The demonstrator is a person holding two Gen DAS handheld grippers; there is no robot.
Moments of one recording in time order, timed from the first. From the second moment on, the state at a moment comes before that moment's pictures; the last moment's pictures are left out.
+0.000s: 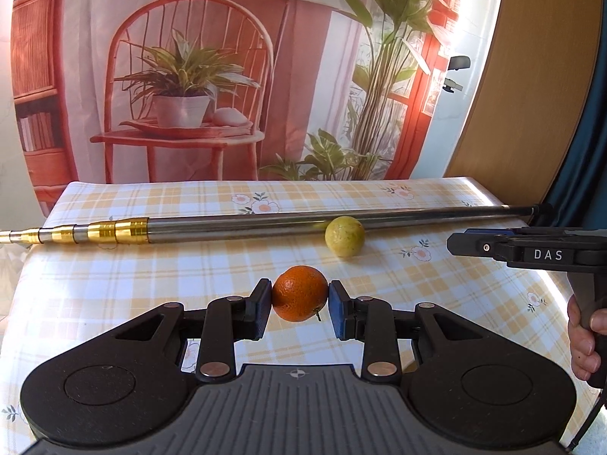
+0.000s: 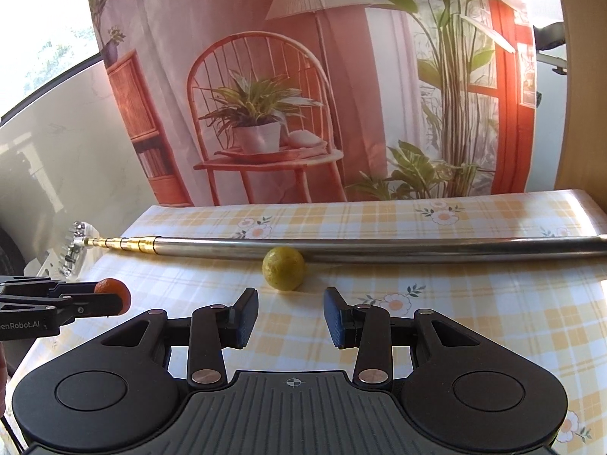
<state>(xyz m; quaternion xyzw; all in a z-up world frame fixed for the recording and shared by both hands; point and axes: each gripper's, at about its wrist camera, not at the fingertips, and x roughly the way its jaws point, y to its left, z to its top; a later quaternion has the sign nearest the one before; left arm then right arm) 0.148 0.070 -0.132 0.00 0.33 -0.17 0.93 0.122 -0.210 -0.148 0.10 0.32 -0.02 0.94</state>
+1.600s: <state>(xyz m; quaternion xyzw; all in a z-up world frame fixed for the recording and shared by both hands) 0.146 0.095 -0.152 -0.06 0.34 -0.14 0.93 0.243 -0.195 -0.212 0.11 0.42 -0.04 0.90</state>
